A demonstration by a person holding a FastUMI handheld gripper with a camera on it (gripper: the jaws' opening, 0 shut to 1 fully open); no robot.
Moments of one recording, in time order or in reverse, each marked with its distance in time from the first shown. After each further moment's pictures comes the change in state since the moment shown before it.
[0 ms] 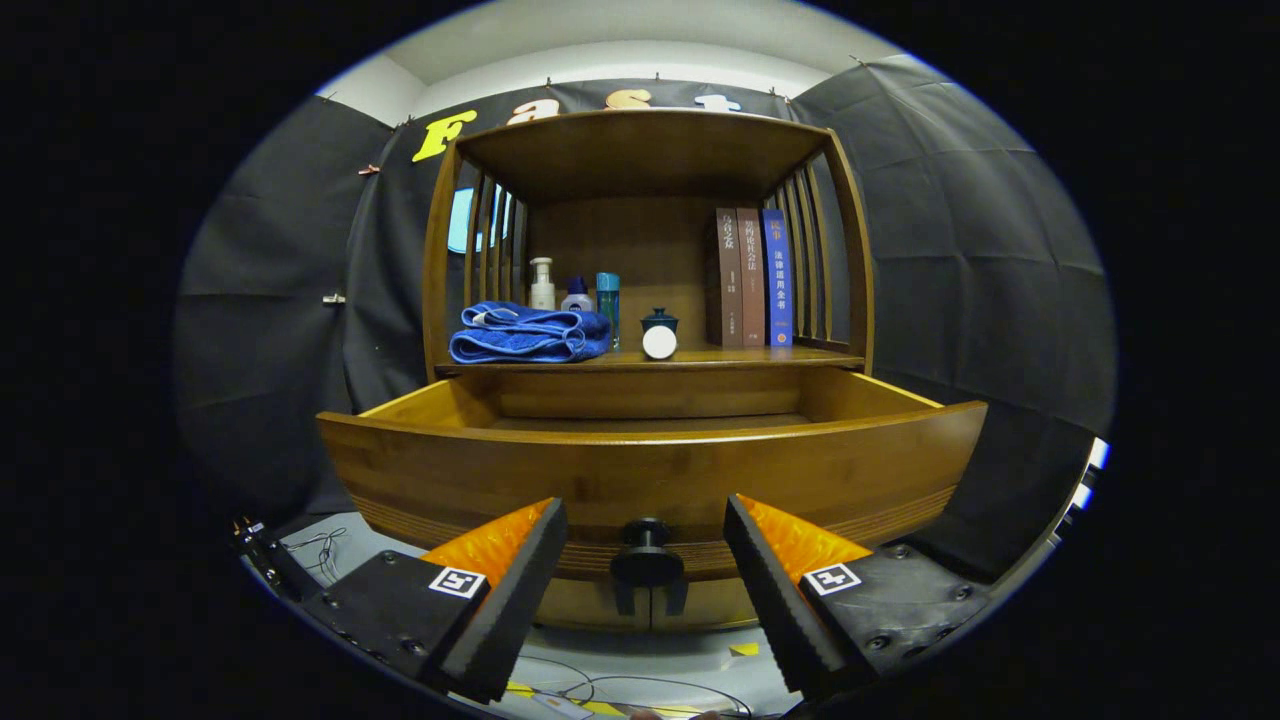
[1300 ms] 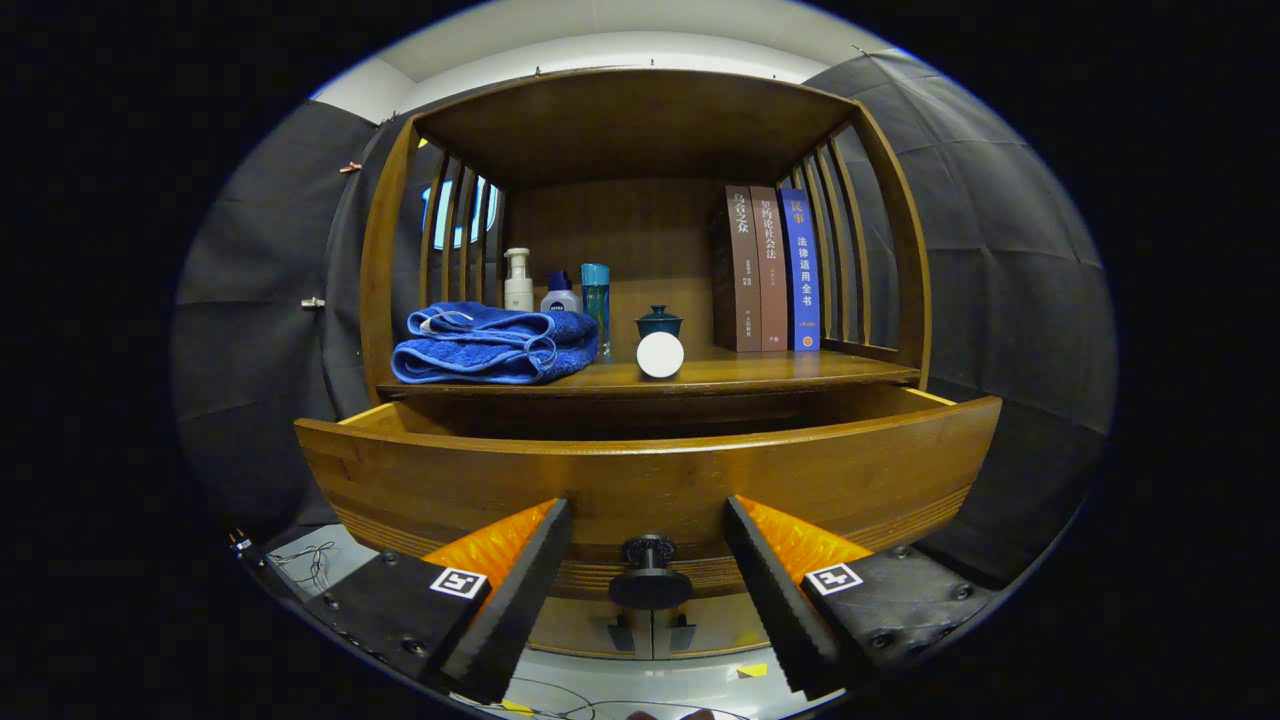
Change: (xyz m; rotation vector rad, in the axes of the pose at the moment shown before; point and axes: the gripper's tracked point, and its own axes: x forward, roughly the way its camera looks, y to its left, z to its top) arm 0.108 -0.005 0.019 0.006 -0.001 -0.012
